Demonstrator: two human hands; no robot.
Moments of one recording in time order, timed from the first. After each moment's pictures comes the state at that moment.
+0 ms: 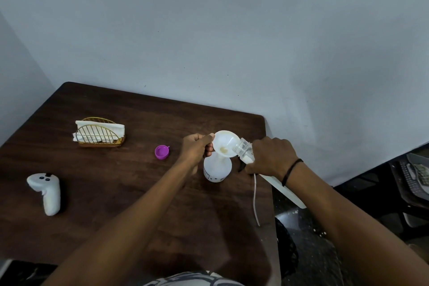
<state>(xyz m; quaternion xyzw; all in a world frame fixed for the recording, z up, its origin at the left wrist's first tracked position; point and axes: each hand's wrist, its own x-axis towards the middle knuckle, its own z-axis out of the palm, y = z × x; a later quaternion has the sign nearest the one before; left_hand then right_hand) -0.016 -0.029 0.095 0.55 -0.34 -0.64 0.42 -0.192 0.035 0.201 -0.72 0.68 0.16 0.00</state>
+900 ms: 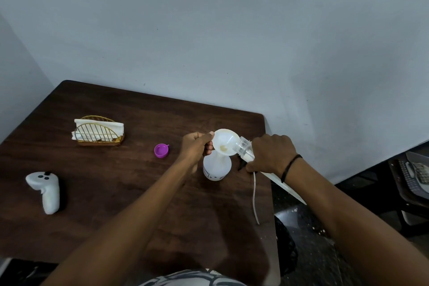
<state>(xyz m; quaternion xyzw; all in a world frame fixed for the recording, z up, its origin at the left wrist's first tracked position) -0.017 -0.029 0.095 0.54 -0.34 -0.64 0.42 -0.190 0.034 0.207 -0.72 0.66 0.19 -0.02</state>
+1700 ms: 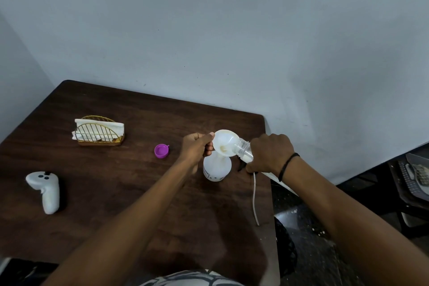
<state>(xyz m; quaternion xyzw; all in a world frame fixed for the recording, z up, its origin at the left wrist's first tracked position) -0.017 -0.028 0.096 0.54 -0.34 -0.65 0.42 -0.183 0.030 0.211 -0.73 0.65 0.23 -0.03</state>
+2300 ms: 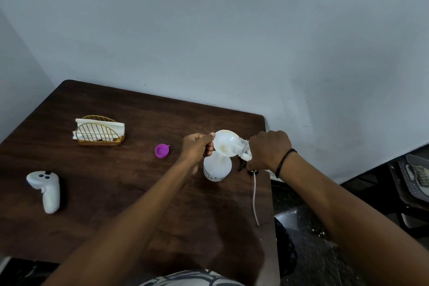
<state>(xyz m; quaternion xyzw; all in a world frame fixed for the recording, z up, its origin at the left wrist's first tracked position) -0.016 -0.028 0.096 0.54 -0.34 -0.65 0.42 -0.177 0.025 0.216 -0.73 0.64 0.25 -0.05</state>
